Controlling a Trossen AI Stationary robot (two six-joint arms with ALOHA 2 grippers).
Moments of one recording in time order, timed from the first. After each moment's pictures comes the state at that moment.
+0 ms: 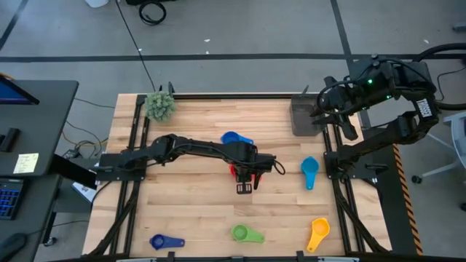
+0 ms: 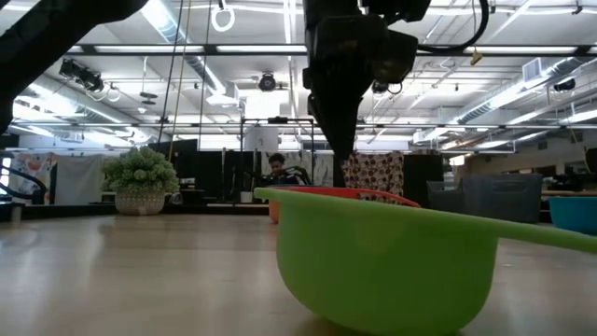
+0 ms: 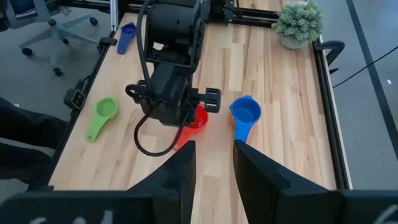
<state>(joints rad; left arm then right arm) -0.10 2.39 2.28 -1.29 0.01 -0.14 -0.12 1.23 2.07 -1.57 -0.19 -0.20</state>
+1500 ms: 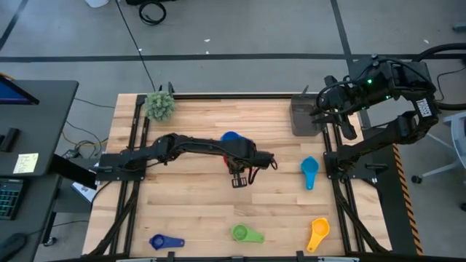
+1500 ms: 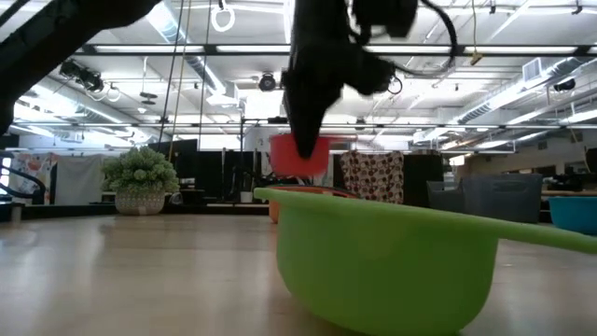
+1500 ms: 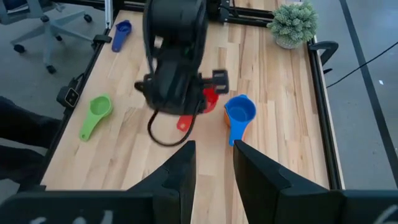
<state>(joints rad) -0.08 2.40 2.36 -1.52 -0.10 -0.26 -0.12 1.23 2.07 -1.57 -0.17 -0.21</state>
